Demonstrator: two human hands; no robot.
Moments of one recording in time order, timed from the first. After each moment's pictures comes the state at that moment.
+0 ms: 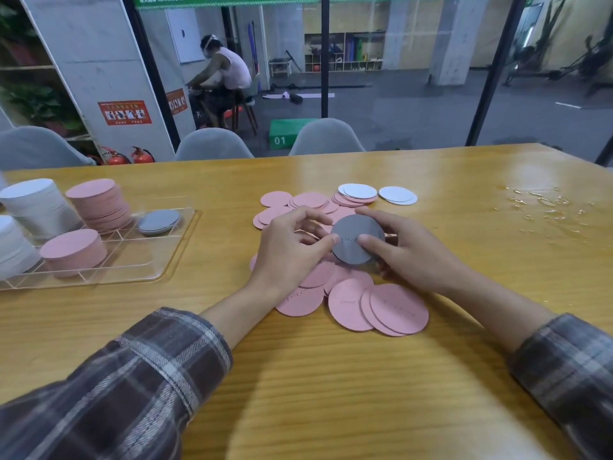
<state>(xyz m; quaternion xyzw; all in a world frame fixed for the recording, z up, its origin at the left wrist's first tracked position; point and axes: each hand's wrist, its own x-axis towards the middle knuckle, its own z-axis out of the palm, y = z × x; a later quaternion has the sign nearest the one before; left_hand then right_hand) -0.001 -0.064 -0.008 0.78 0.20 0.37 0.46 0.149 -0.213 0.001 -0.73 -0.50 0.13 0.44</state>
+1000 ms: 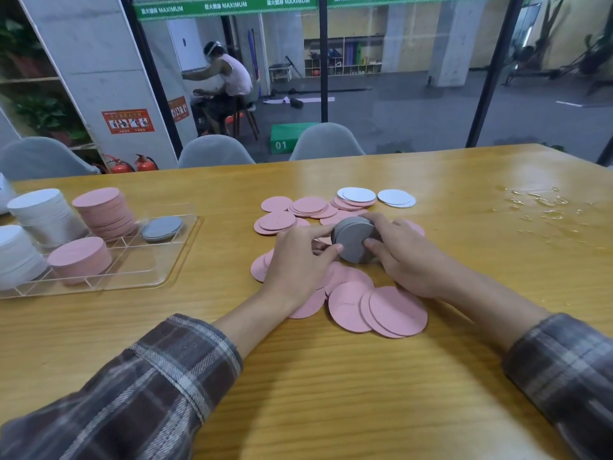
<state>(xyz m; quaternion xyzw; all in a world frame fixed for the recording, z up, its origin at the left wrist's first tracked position) 0.004 -0.077 -0.008 0.85 0.18 0.34 0.35 0.159 -0.212 -0.003 -0.79 -0.56 0.03 0.25</state>
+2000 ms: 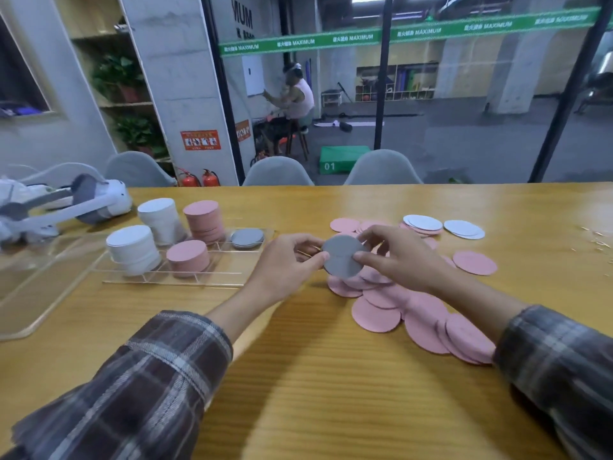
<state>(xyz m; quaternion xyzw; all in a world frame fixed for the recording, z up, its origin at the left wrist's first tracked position) -0.098 0.012 0.014 0.83 0.24 0.33 0.38 0.090 -0.128 0.033 -0.72 -0.59 0.05 0.35</state>
